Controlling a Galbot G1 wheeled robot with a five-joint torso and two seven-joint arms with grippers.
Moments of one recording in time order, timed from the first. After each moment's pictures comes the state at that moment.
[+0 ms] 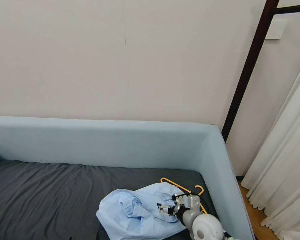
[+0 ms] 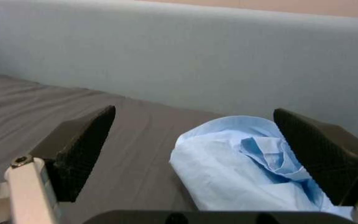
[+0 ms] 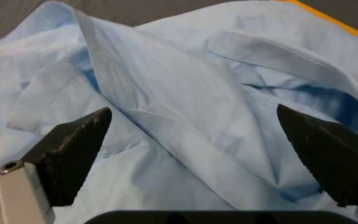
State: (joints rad) left arm 1.90 -1.42 -0.45 -1.88 -0.13 -0.54 -0.25; right arm -0.90 1.06 -0.25 1.62 0.84 -0.41 0.29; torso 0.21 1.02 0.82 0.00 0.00
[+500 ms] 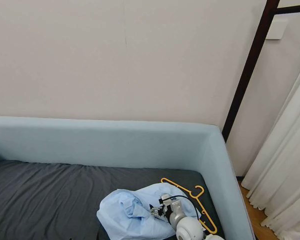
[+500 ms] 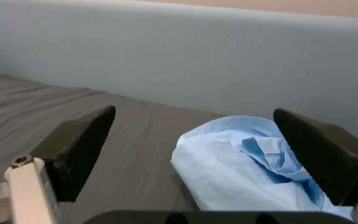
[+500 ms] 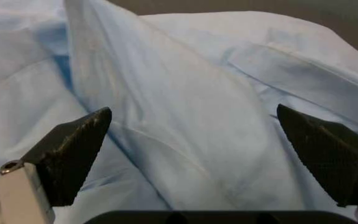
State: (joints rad) left arm 1.90 -1.42 -0.46 -1.88 -0.14 -0.54 -0.25; right arm -0.81 1.17 -0.36 1.40 0.60 -0.31 0.24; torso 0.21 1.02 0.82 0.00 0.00
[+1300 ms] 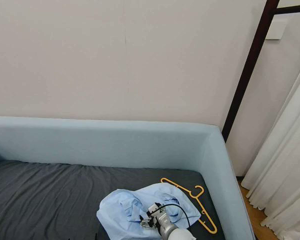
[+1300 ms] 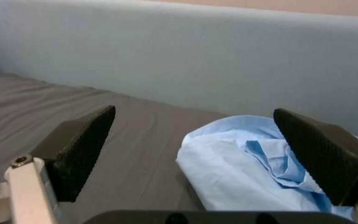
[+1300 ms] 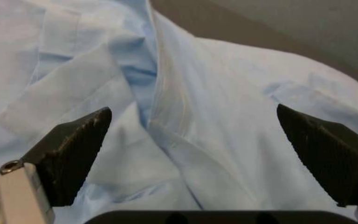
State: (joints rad) left arm 1.90 -1.43 -0.46 -1.87 -0.14 -0.55 -0.26; right arm -0.80 1.16 -0.44 1.46 0.47 -0.29 0.26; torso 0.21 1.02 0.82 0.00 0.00
